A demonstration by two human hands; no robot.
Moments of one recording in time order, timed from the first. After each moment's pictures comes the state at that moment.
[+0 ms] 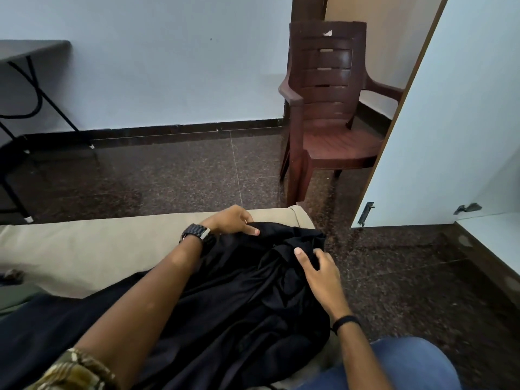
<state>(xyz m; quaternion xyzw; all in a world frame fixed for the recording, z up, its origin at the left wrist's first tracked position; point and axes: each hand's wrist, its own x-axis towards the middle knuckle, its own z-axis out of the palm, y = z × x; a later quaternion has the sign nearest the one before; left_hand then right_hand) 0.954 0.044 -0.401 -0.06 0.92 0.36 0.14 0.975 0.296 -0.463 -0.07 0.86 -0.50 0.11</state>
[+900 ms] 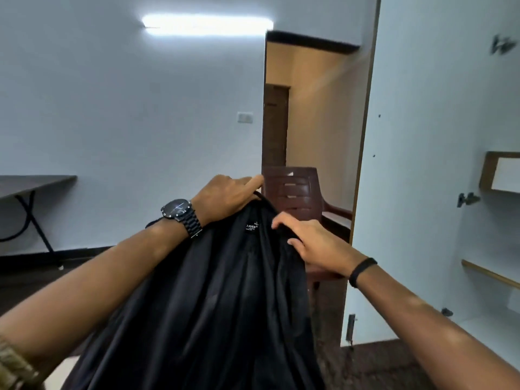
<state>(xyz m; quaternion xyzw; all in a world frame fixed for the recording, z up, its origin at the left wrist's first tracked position) 0.973 0.052 -0.103 0.25 0.82 -0.20 -0.47 0.942 0.279 -0.158 -0.46 0.85 -0.22 -0.14</state>
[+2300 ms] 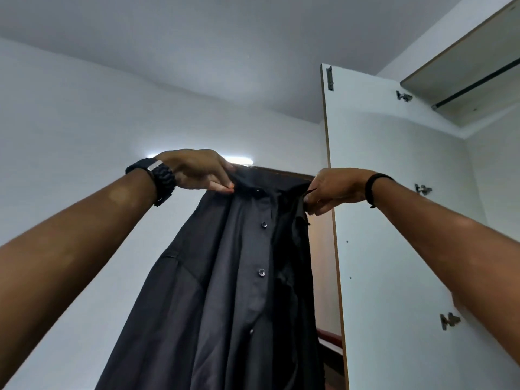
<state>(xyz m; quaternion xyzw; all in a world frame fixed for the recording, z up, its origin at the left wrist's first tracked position) 1.063 0.062 0.190 0.17 0.84 0.48 -0.17 0.991 0.327 0.171 -0.31 0.89 -0.31 -0.14</state>
